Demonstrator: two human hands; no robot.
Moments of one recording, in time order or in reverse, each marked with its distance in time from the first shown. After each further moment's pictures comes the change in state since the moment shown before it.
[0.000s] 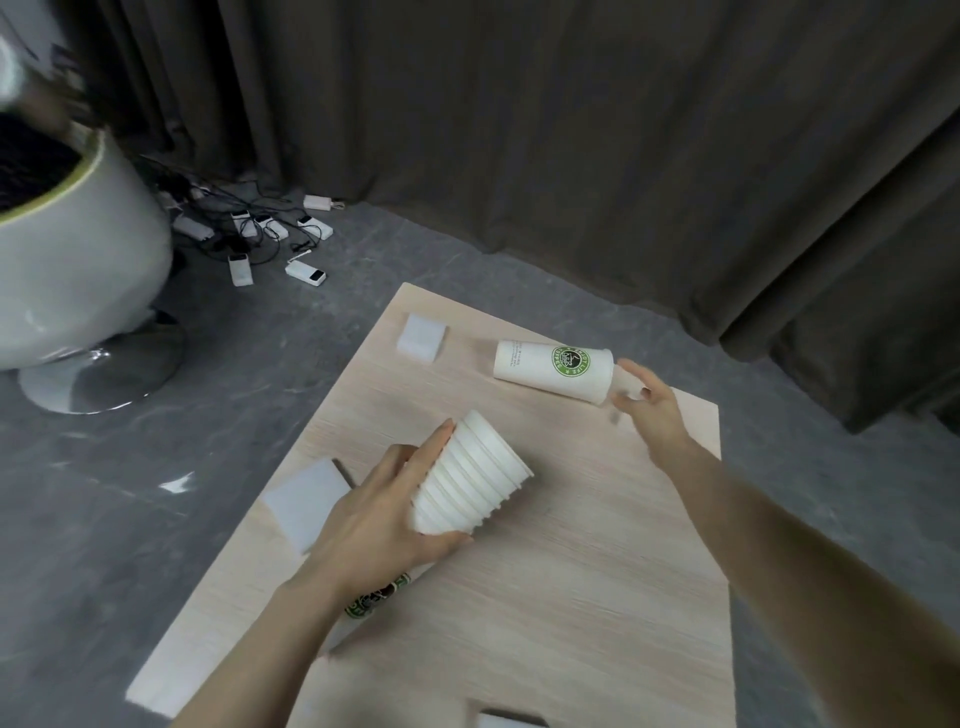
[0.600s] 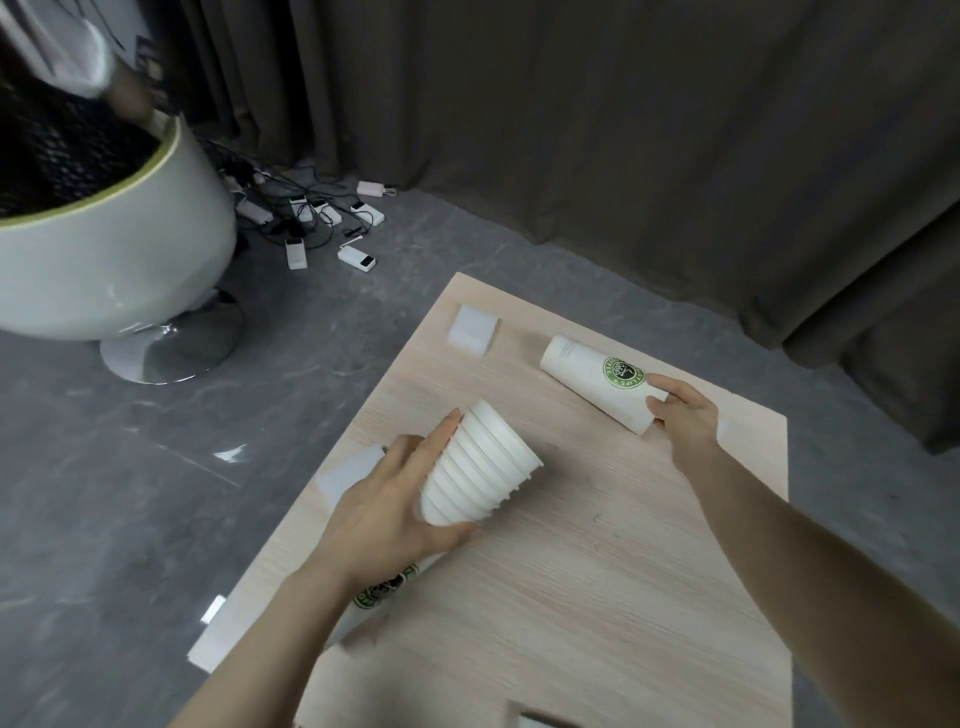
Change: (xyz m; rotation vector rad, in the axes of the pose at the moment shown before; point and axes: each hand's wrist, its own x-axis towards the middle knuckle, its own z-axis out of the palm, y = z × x) left_hand -0.012 -0.022 -0.021 -0.010 0.053 -0.067; right_hand 0.021 0.022 0.036 0.086 0.094 0.104
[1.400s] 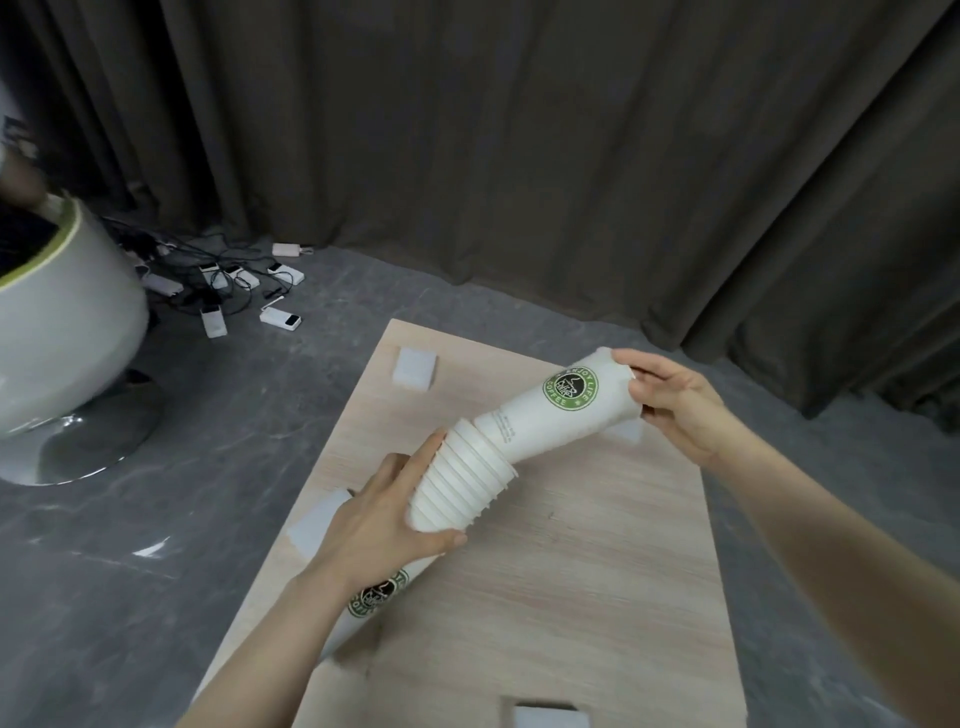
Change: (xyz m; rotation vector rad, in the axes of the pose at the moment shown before) left_hand 0.010 0.008 -0.008 -0.016 -0.131 0.102; right_hand -0.100 -0.088 -0.077 0.215 -0.452 -0.194
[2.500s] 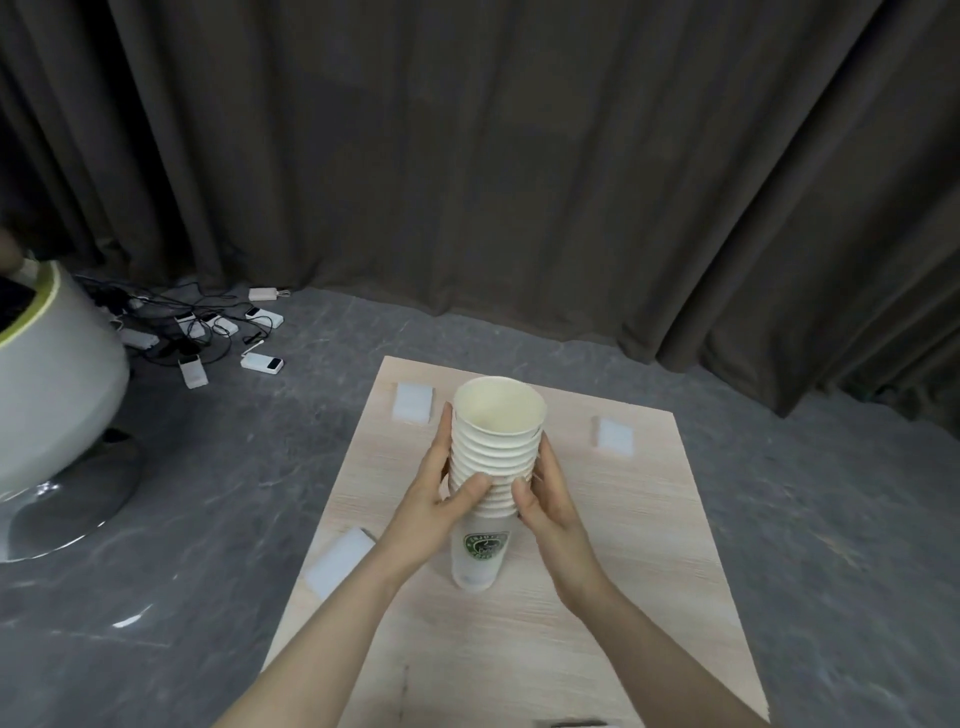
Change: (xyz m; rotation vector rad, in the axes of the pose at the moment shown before) left_hand 0.033 0.025 -0.008 -0.754 -0.015 0.134; right_hand -0.074 0.058 0.165 -0.073 0.079 -0.160
